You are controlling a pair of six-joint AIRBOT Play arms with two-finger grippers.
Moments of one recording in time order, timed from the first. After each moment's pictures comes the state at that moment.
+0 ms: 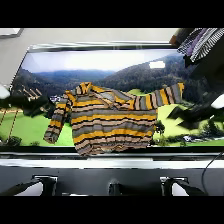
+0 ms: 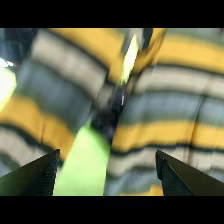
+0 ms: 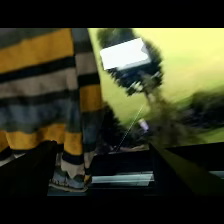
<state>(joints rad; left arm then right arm) 0.15 -1.20 1.06 1.18 -1.19 -1.75 -0.25 -1.14 0.91 -1.15 1.30 1.62</state>
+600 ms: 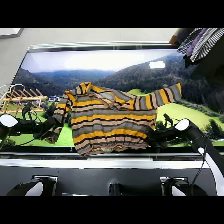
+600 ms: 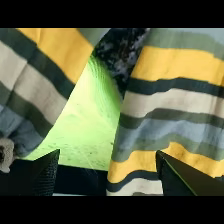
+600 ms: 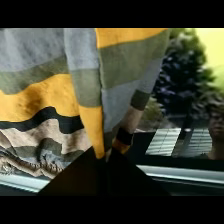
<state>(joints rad) 0.16 -1.01 0.69 1.06 -1.10 -1.70 0.01 -1.15 0.58 -0.95 1.07 1.69</state>
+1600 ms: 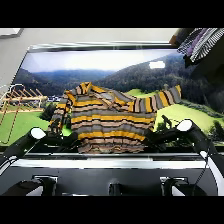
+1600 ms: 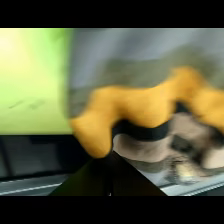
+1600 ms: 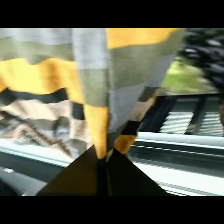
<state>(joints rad) -0.15 -1.09 0.47 0.80 -0.91 -1.64 0.02 -1.08 0.59 -0.88 1.17 1.67</state>
